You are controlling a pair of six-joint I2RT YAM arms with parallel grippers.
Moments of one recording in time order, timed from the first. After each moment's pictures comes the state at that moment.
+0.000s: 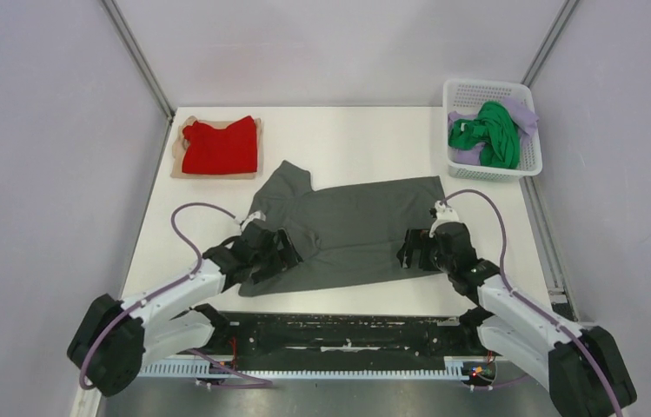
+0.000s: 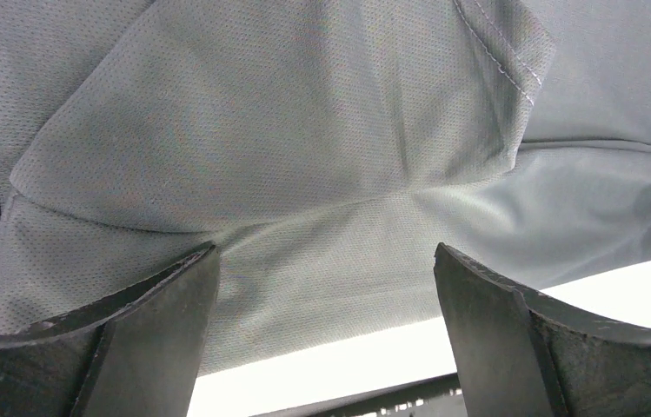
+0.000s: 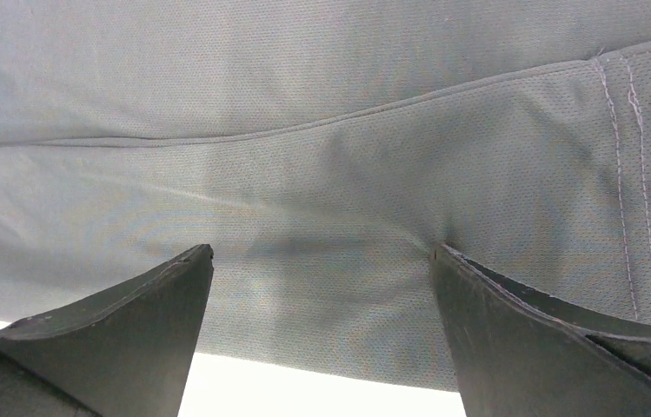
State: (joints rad) left arm -0.61 1.09 0.47 -0.35 -0.07 -0.93; right arm 0.40 0.95 0.28 -0.08 0.00 0.40
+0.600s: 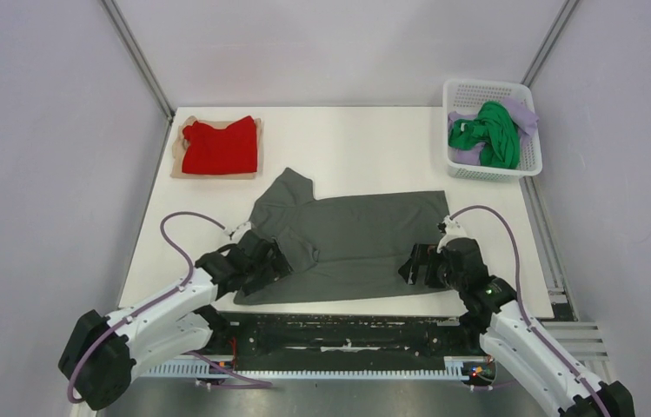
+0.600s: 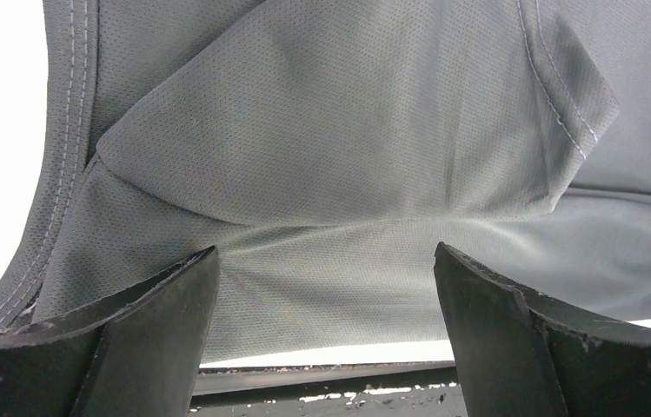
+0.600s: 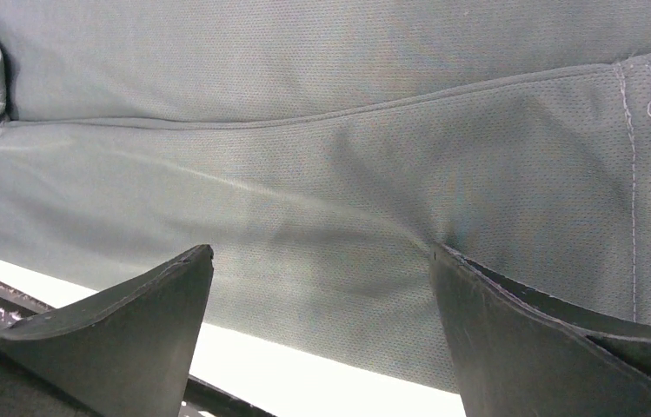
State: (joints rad) left arm -0.67 0.91 0.42 -0.58 -0.15 -1.06; right arm 0.42 0.58 0.20 -0.38 -0.10 0.50
